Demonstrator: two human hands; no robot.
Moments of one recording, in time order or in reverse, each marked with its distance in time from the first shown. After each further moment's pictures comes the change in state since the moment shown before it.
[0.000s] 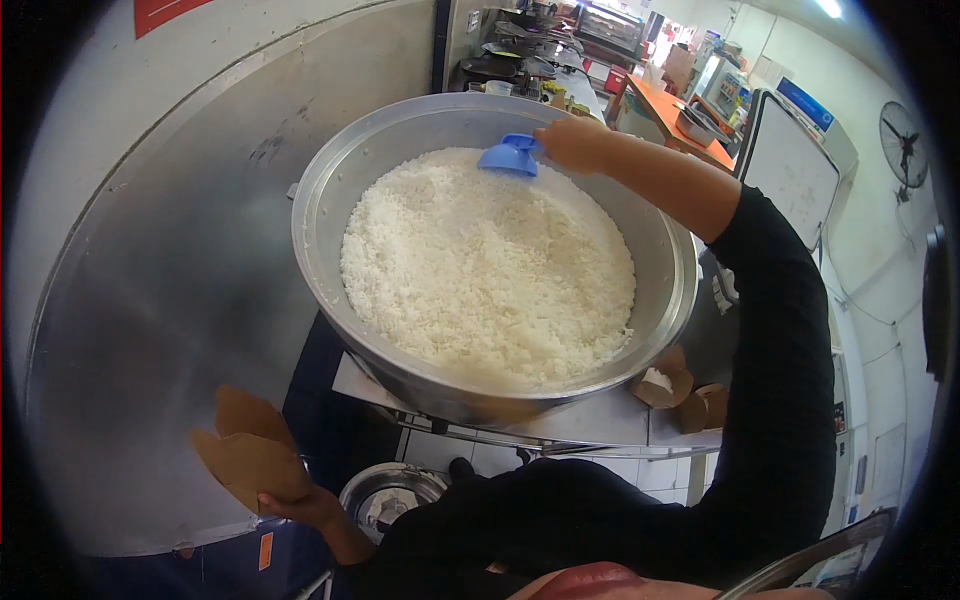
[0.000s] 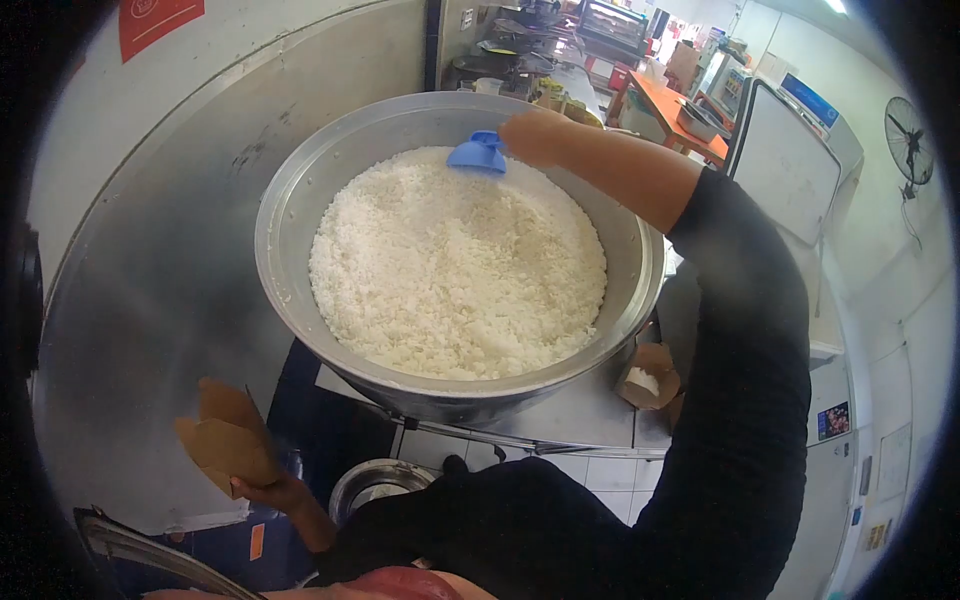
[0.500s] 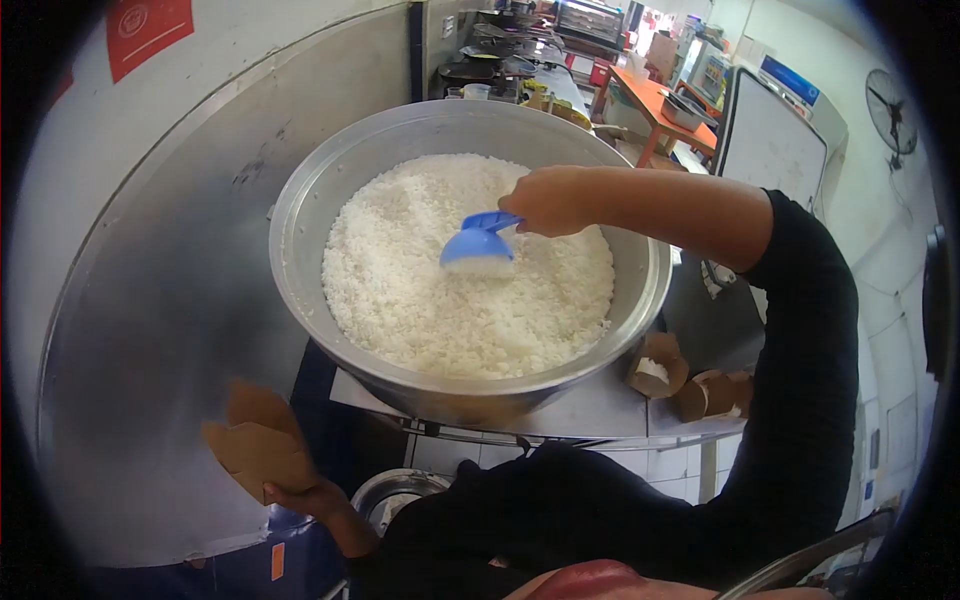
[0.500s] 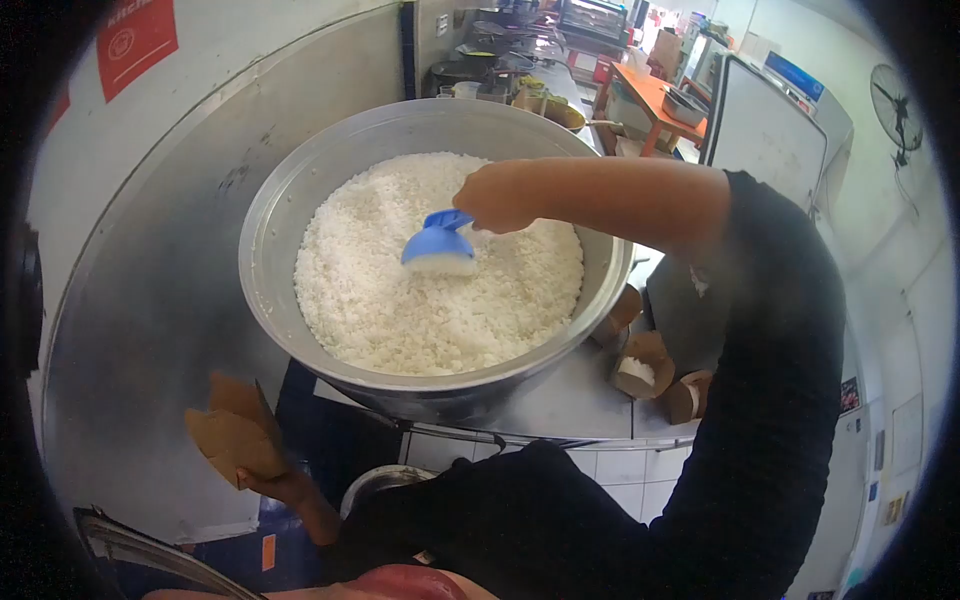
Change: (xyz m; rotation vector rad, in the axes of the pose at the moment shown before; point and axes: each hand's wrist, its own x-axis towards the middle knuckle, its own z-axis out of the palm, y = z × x) left_hand -0.025 0.001 0.028 0.156 -0.145 0.087; right_hand -0.084 -0.066 -0.045 0.187 -0.185 -0.239
